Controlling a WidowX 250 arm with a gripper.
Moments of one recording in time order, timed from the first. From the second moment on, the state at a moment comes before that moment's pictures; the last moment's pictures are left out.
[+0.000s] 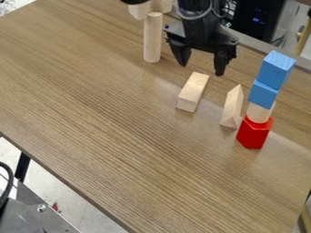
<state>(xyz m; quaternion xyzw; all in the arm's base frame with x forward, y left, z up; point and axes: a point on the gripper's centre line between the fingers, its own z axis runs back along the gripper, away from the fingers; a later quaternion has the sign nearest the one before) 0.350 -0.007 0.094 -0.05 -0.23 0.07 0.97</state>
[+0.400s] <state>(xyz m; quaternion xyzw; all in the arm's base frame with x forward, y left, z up) 0.343 -0.011 0.144 -0.03 -0.28 0.07 0.96</state>
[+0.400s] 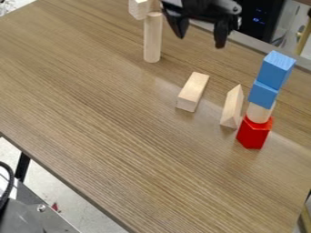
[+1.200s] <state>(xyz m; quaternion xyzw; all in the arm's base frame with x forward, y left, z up) 0.317 -0.075 0.187 -0.09 -0.29 -0.02 0.95</state>
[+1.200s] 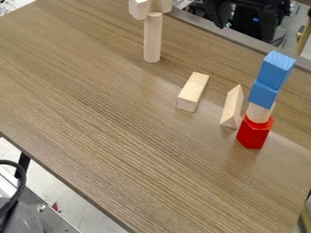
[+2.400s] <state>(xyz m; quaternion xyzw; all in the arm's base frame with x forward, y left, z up) 0.348 -0.118 0.153 -0.07 -0.29 -0.05 0.95</state>
